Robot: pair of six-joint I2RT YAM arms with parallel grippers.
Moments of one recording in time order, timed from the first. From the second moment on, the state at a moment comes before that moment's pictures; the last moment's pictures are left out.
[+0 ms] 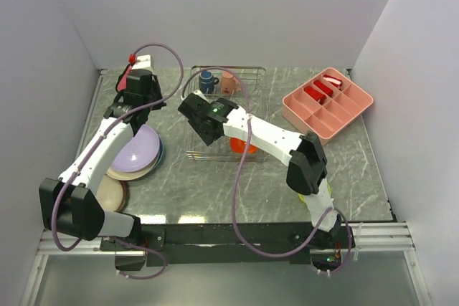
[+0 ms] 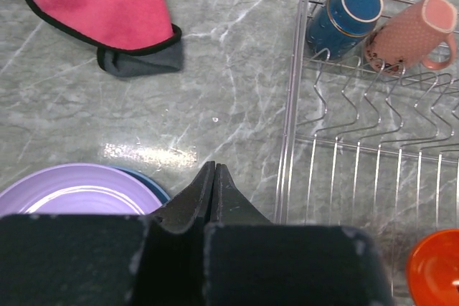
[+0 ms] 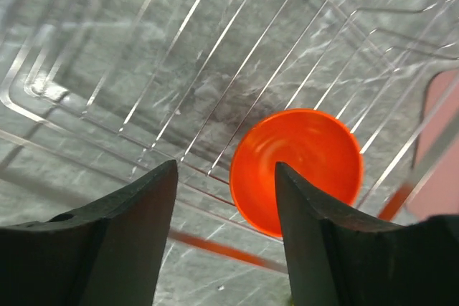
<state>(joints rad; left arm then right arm) -0.26 1.36 1.20 -0.36 -0.24 -0.31 0.97 2.05 1.97 -1.05 0.48 0.19</state>
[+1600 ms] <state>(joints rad) -0.26 1.47 1.36 -0.47 -0.31 -0.27 0.76 2.00 2.04 -1.08 0.06 0.20</state>
